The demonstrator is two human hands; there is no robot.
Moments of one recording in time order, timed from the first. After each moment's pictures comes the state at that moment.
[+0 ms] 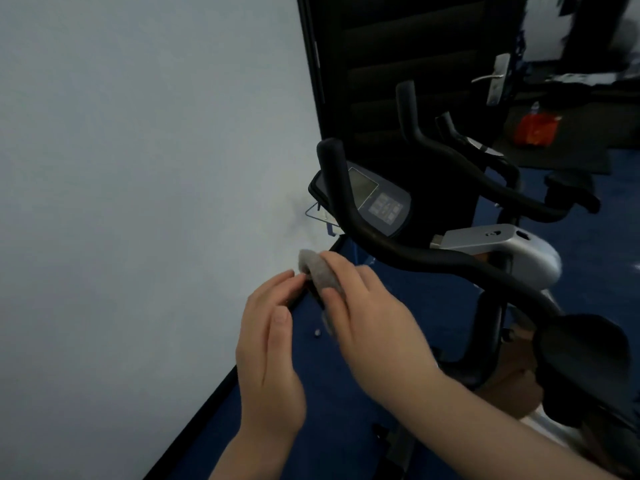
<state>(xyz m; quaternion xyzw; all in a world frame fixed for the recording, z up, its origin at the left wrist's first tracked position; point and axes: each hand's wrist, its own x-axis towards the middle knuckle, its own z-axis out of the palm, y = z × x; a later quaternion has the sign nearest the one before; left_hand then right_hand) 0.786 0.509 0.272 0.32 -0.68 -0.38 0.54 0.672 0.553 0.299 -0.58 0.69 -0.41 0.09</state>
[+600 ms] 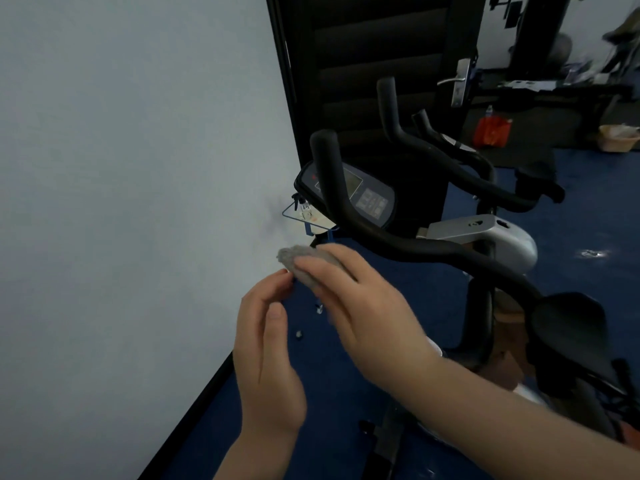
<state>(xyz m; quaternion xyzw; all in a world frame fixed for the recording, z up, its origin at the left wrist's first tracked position) 0.792 0.501 0.269 0.30 -0.67 -0.42 0.54 0.675 0.546 0.292 -0.63 0.65 -0.43 -0.01</state>
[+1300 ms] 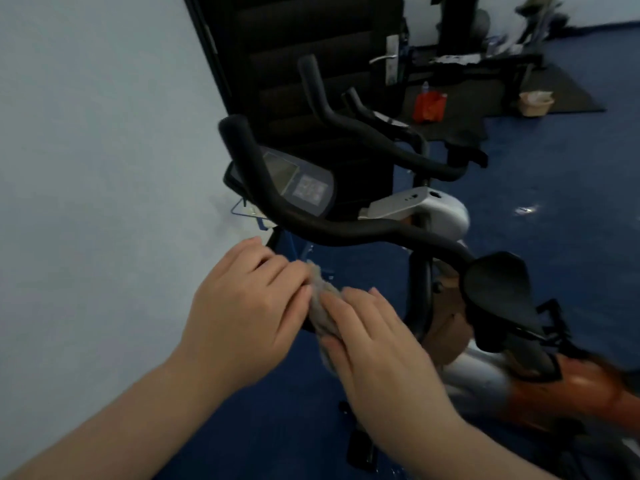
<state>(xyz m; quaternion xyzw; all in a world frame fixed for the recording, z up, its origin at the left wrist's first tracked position) 0.758 0.462 0.304 0.08 -0.96 0.12 0.25 0.669 0.615 0.257 -0.53 0.79 -0.30 -0.02</state>
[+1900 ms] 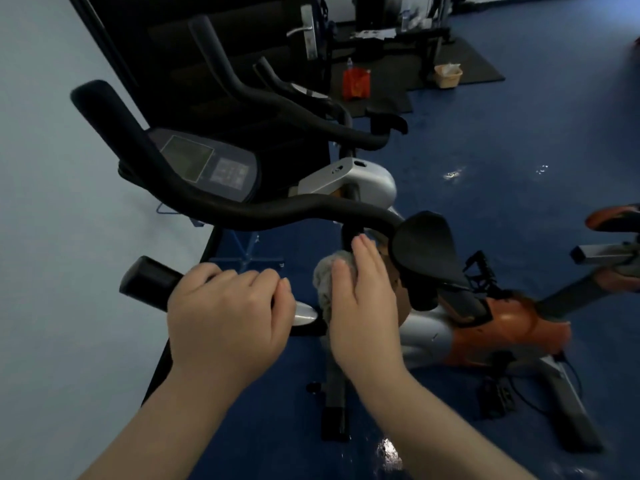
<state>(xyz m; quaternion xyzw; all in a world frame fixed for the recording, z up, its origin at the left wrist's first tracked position) 0.714 0.493 0.261 0.09 -0.93 0.16 0.33 0.645 0.611 0.225 -0.15 0.77 -0.61 0.12</state>
